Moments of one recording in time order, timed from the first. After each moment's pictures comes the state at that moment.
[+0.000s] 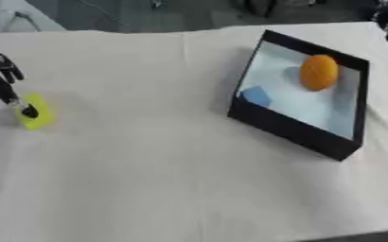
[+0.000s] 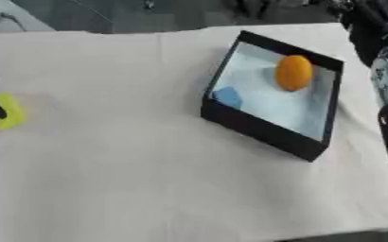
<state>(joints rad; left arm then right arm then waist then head) -1.12 0.57 -0.17 -0.79 -0.94 0.31 -0.81 -0.64 -0.59 -0.13 -1.55 -0.29 0.15 0.11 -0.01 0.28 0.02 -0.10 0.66</state>
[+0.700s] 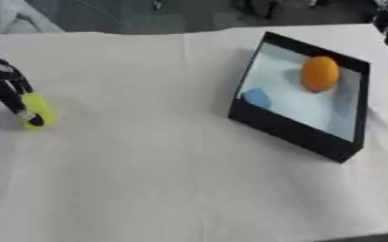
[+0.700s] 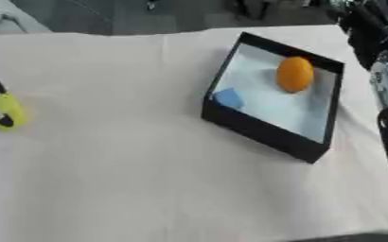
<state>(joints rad) -1.11 0.54 -0.17 -0.75 -0.93 0.31 -0.80 -0.64 -0.58 -0.13 -1.55 -0.28 0.15 0.11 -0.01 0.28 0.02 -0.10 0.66</state>
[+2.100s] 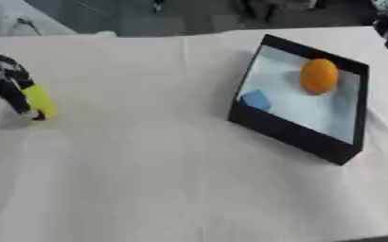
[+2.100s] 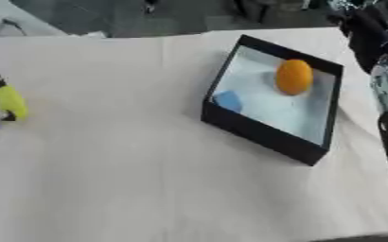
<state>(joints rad) -1.06 0.56 -0.17 -0.99 -0.88 0.37 -0.71 -0.64 -0.58 -0.13 -1.55 -0.27 0.15 0.11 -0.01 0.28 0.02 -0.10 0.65</state>
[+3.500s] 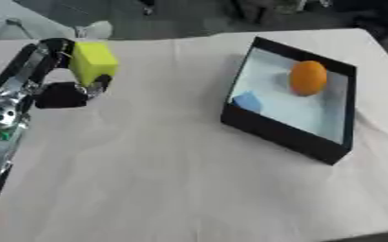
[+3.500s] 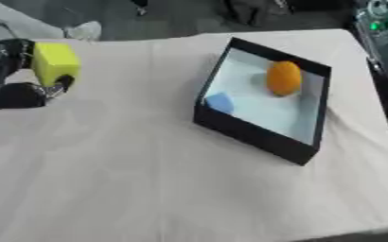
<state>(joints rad) -0.76 0.35 -0.22 -1.52 -0.19 0.29 -0.01 -0.88 -0.67 0.00 -1.49 0.21 0.03 0.37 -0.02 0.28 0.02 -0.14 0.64</state>
